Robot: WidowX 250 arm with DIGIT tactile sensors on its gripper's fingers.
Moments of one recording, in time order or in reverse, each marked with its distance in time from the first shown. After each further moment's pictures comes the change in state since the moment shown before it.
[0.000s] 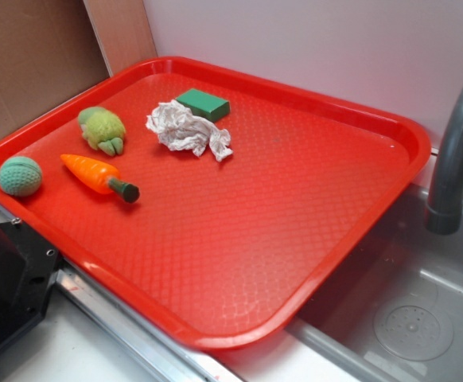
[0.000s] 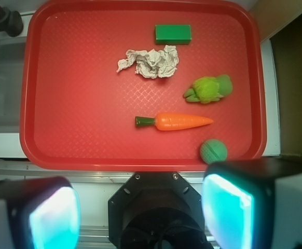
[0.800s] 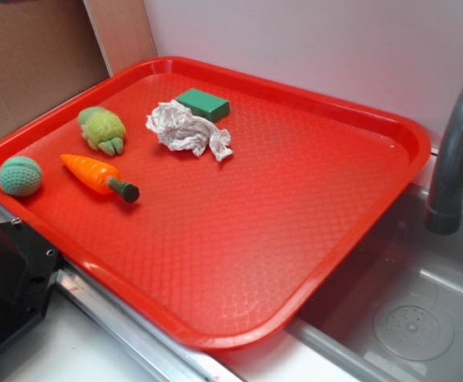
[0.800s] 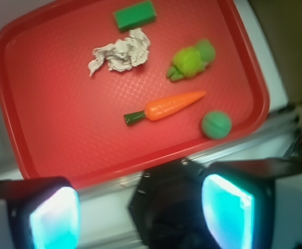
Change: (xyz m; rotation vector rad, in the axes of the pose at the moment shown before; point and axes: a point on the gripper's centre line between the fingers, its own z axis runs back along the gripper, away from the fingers) arm 0.011 0.025 -0.025 -0.055 0.068 0.497
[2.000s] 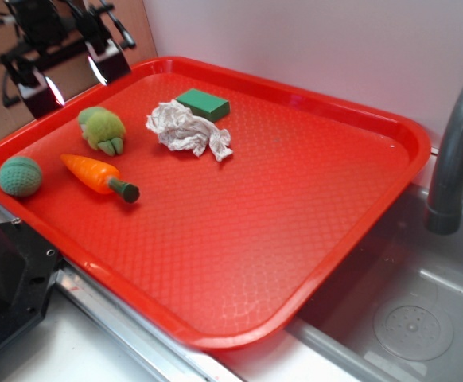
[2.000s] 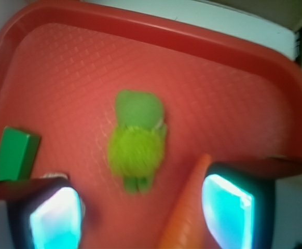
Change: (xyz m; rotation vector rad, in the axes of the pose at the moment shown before) arm 0.102 0.053 -0.132 -0.008 -0.214 0.769
